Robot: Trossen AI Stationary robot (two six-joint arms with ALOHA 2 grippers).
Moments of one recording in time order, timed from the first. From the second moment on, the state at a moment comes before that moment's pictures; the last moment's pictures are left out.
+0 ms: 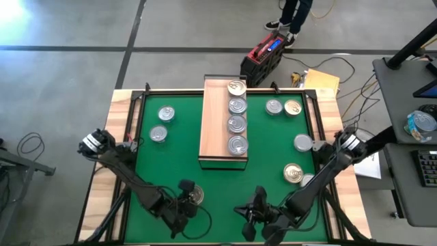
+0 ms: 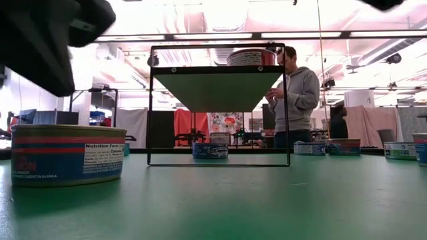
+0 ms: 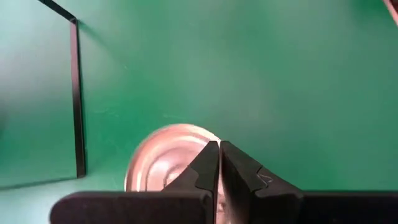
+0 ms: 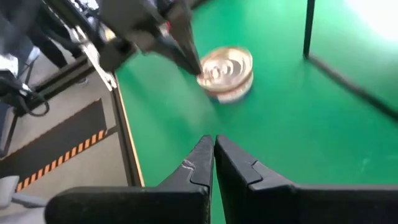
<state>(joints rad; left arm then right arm) -0.75 1.75 1.15 -0.55 -0.47 -0.35 0.76 1.84 1.34 -0.28 0.74 1.07</state>
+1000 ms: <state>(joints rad) -0.78 1.76 1.13 -0.71 -0.45 -0.31 0.59 2.04 1.34 -0.14 0.55 1.17</state>
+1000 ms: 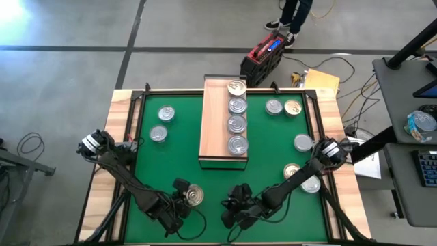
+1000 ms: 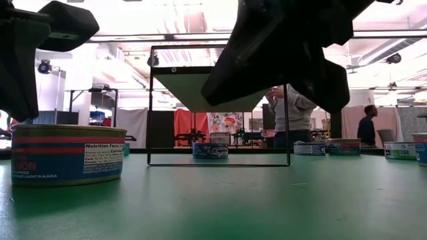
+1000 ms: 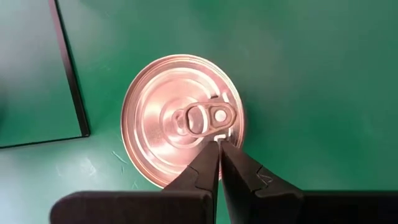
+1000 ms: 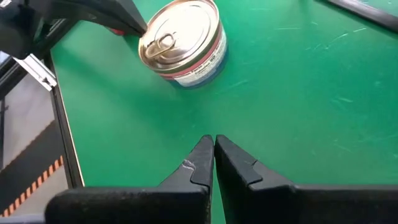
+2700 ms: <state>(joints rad) -0.70 1.83 1.14 -0.56 -0.48 -0.13 0.63 1.95 1.35 -0.33 0.47 1.24</state>
